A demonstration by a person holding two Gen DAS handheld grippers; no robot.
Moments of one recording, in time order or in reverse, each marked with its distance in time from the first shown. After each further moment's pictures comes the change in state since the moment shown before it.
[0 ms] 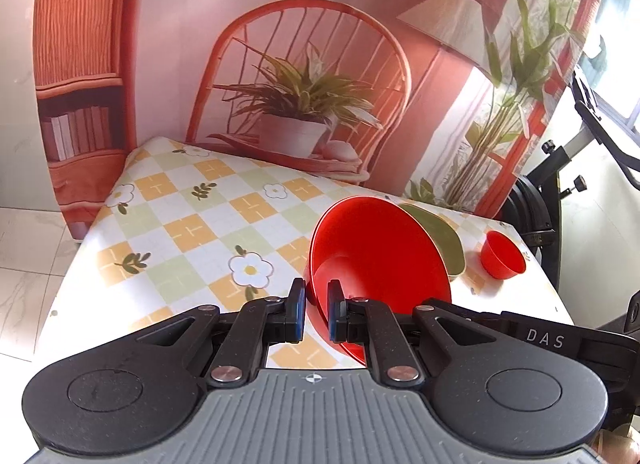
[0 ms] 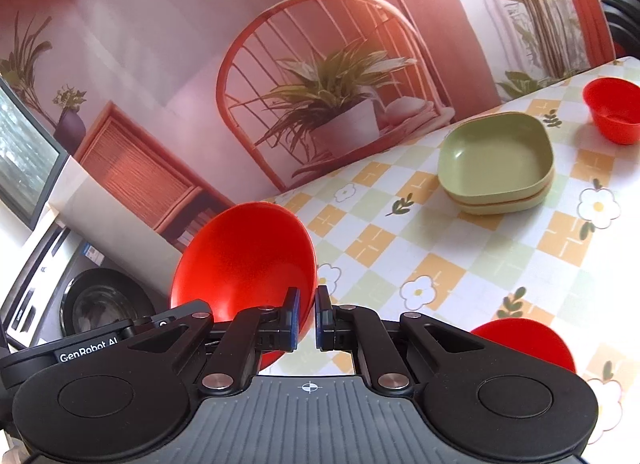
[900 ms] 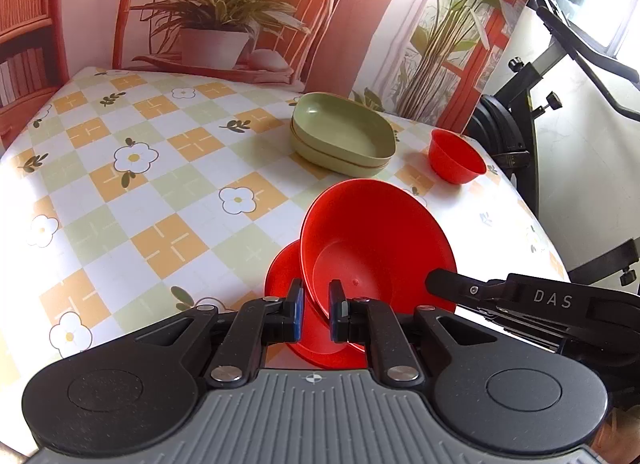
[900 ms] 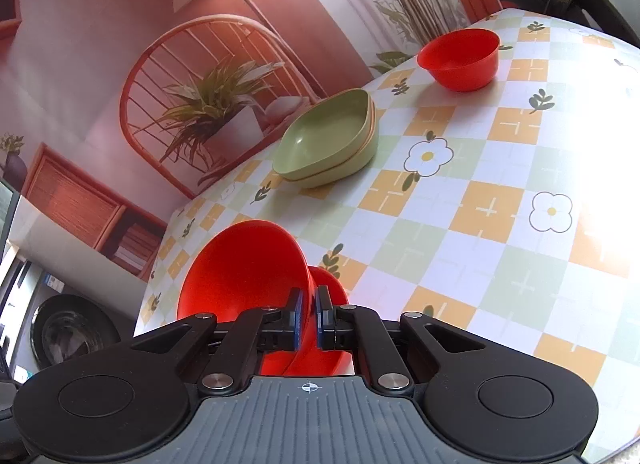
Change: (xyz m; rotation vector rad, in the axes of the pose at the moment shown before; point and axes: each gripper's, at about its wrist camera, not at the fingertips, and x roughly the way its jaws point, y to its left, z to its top) left arm 0.055 -0.097 -0.106 0.049 0.140 -0.038; right arm -0.069 -0.138 -0.042 0.136 -0.019 -0.111
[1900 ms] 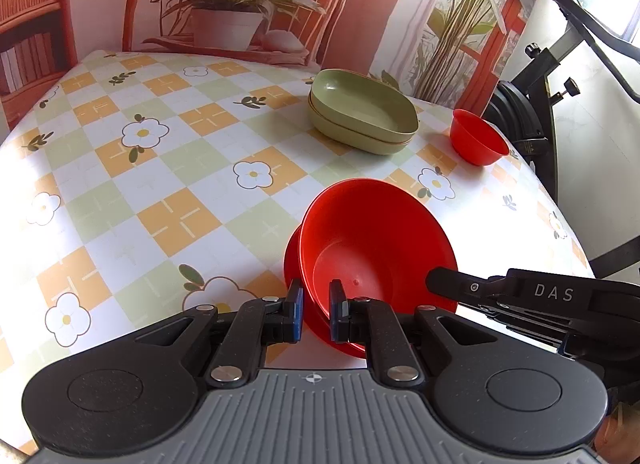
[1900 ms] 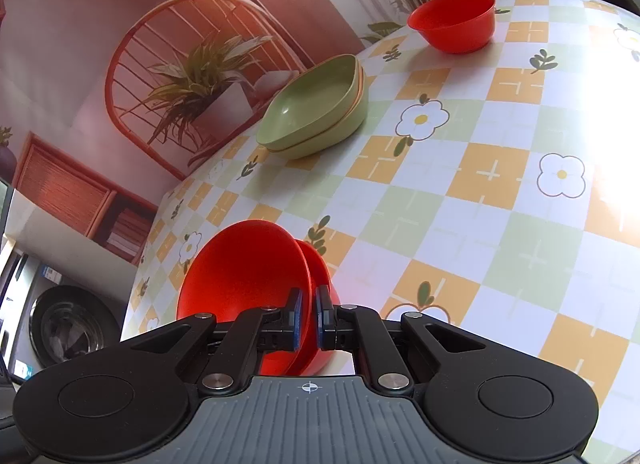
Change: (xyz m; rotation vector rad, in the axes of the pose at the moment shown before) left arm 0.017 0.003 -0.012 -0.002 0.020 0.044; right arm 0.025 -0.014 -0.009 0.023 0.059 0.001
